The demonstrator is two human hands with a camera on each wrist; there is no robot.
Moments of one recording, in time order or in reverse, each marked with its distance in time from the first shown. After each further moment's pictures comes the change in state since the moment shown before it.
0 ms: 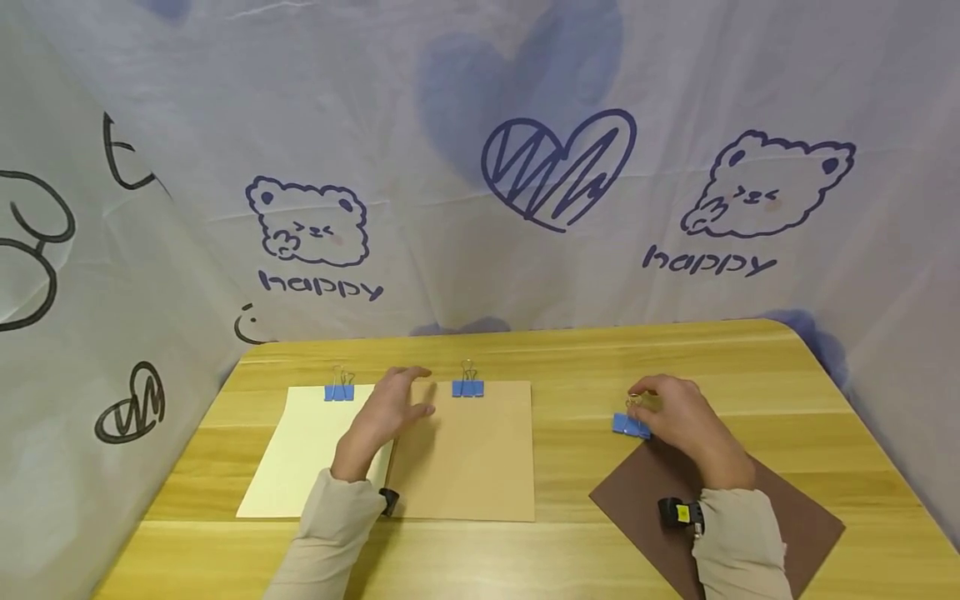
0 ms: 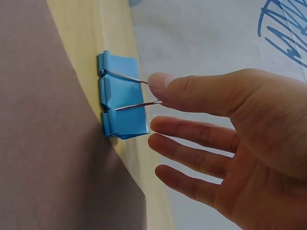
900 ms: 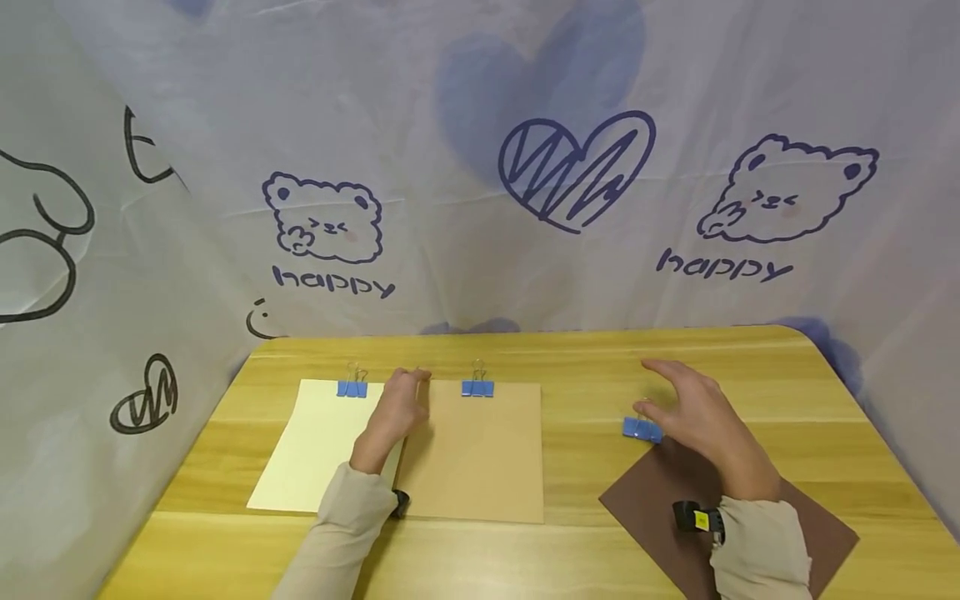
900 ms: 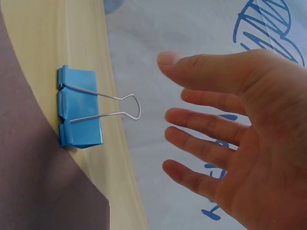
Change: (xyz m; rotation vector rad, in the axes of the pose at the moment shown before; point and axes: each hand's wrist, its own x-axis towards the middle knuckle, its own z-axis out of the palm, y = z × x) left_hand 0.019 -0.030 0.020 0.022 0.085 -0.044; right_hand -0.005 -0.018 -0.016 -0.043 0.092 -0.100
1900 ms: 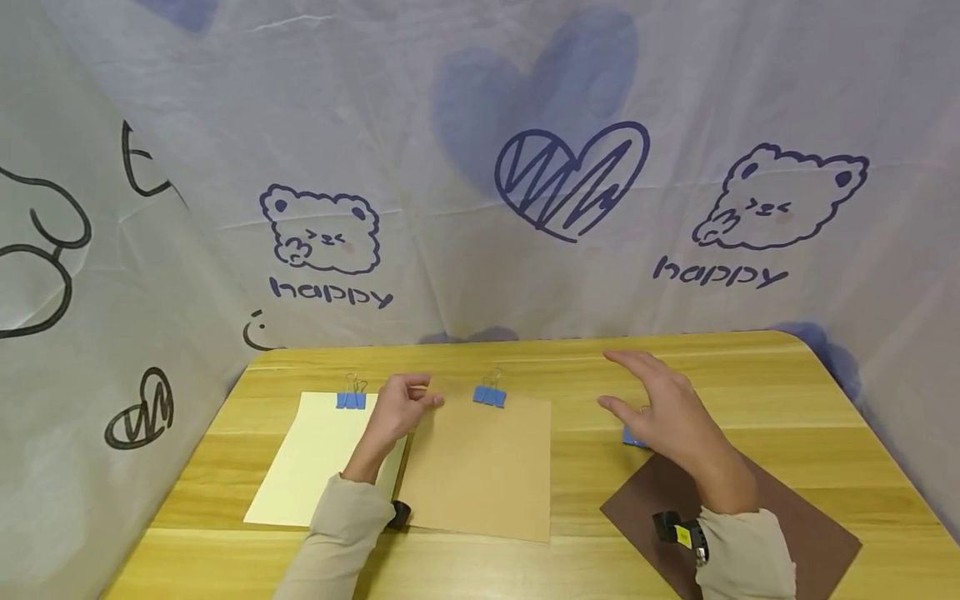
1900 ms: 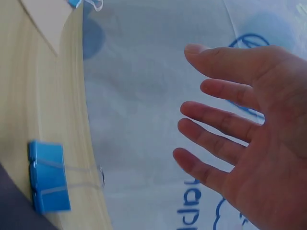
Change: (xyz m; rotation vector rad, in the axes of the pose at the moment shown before) left_hand 0.000 -0.002 -0.005 -0.507 0.016 0.031; right_hand 0.008 -0.049 0.000 0.065 0.141 -0.138
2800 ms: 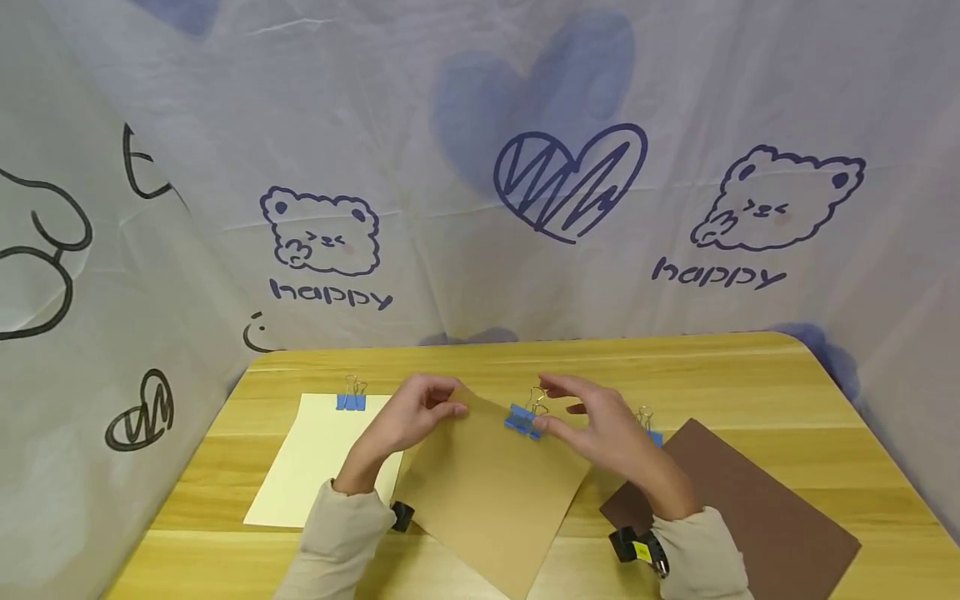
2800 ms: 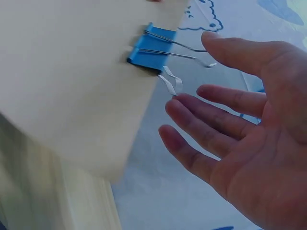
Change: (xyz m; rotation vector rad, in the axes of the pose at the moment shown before) left_hand -0.021 0.059 -0.004 0.093 -0.302 0.365; right_hand 0.011 -0.043 0.039 0.340 -0.174 0.003
